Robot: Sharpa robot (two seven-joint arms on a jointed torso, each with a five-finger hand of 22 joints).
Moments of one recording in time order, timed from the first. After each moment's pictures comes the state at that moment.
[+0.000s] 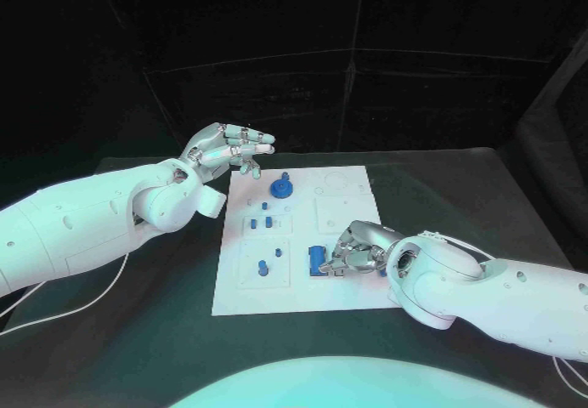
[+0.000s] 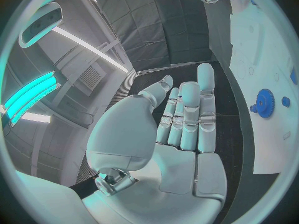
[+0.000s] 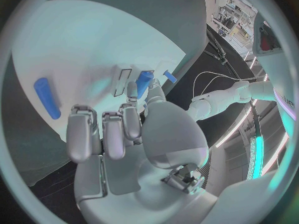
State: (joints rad) left arm 1.19 -0.80 -0.05 1.35 -0.17 -0.05 0.43; left_hand 1.27 -0.04 0.38 -0.14 0.05 1.02 0.18 0.13 0.07 1.09 0.11 0.23 0.08 1.23 0.02 1.06 0.55 0.17 1.24 0.11 0.59 0.61; right arm 1.01 -0.86 -0.08 1.83 -1.37 -0.35 -0.54; right_hand 1.28 0.08 -0.26 0.08 0.15 1.08 0.05 0.34 0.40 1.47 -0.03 1.22 1.35 1.47 -0.09 1.49 1.31 0.05 1.45 0.02 1.45 1.31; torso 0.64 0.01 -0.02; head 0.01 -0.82
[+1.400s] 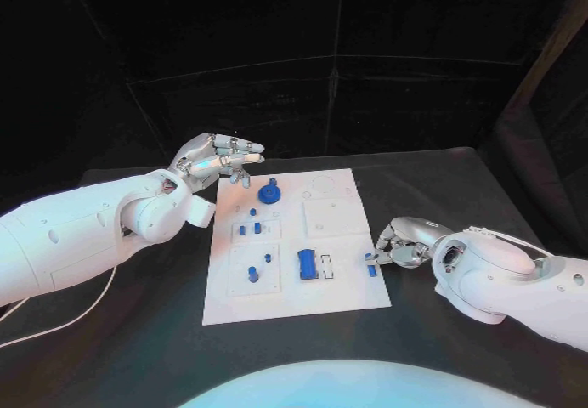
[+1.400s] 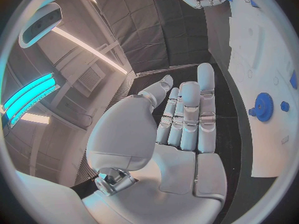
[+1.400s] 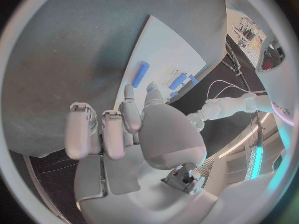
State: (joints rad) left arm 1.19 -0.81 -0.06 1.35 -0.17 -0.05 0.43; left_hand 1.27 -0.04 0.37 -0.14 0.05 1.02 0.18 0.13 0.07 1.09 0.11 0.24 0.08 1.23 0.02 1.06 0.55 0.17 1.24 0.11 0.59 0.61; right arm 1.02 -1.07 -0.08 1.84 -1.50 -0.28 -0.50; right_hand 1.28 0.08 -0.34 0.13 0.27 1.03 0.08 0.25 0.39 1.45 0.01 1.20 1.31 1.47 -0.06 1.49 1.31 0.05 1.43 0.06 1.44 1.31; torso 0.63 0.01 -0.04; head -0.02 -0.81
